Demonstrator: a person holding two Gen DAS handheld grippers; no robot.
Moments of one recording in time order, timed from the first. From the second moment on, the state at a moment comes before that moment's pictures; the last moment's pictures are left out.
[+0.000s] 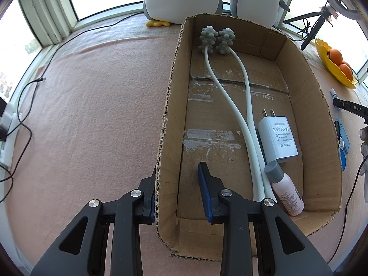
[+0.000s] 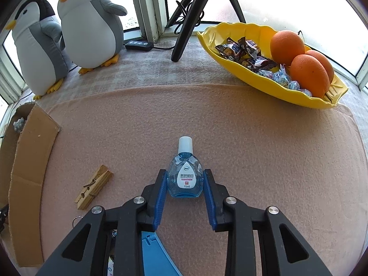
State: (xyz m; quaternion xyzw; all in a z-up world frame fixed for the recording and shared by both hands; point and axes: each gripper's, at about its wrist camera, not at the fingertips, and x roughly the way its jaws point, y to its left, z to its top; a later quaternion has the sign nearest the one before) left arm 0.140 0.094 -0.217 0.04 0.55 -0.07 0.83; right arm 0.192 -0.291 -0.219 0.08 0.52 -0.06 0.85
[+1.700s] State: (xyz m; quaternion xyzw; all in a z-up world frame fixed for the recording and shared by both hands) left arm 0.137 0.091 -0.214 0.05 0.54 -0.07 0.83; right arm 0.136 -0.052 -0.147 0.01 0.48 0.16 0.86
